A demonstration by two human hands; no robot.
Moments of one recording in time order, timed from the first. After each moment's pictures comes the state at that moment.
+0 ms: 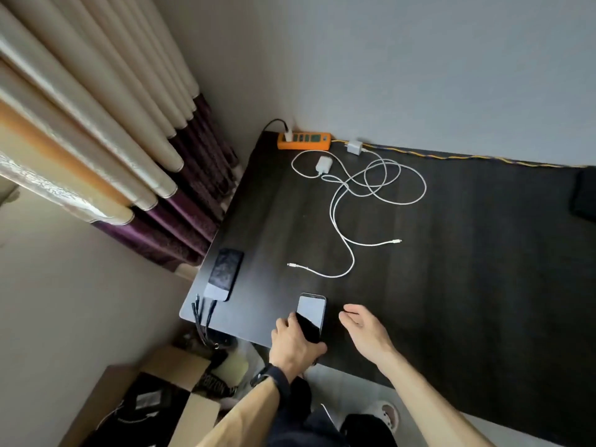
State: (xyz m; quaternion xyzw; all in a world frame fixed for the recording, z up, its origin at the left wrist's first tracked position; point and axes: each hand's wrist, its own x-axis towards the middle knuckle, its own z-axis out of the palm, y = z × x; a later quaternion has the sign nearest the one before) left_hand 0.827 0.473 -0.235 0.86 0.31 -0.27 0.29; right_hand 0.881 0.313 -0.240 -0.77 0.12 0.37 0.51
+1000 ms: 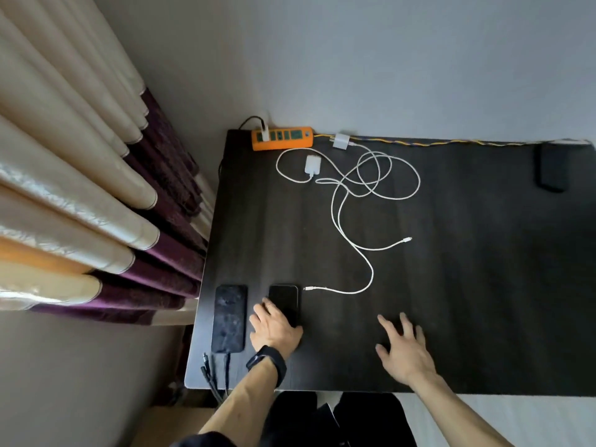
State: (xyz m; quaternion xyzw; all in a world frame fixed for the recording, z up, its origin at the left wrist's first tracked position) left_hand 0.924 0.628 -0.290 0.90 0.24 -0.31 0.18; right_hand 0.880 0.365 -0.287 -0.91 0.13 0.39 0.10
